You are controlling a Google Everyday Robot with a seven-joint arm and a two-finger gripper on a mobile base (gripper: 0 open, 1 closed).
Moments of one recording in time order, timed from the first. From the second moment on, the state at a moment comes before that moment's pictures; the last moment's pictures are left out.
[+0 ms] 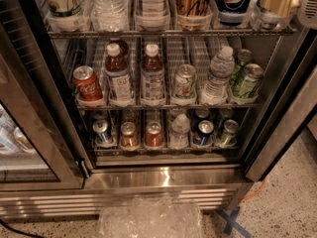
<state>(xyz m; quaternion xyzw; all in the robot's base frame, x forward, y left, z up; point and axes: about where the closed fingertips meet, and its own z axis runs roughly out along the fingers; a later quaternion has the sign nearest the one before) 0.624 -0.270 1.077 -0.10 0.76 0.03 0.64</state>
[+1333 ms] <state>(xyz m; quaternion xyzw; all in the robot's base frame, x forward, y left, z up) 0.640 -0.267 1.077 -0.09 0.75 0.05 0.65</state>
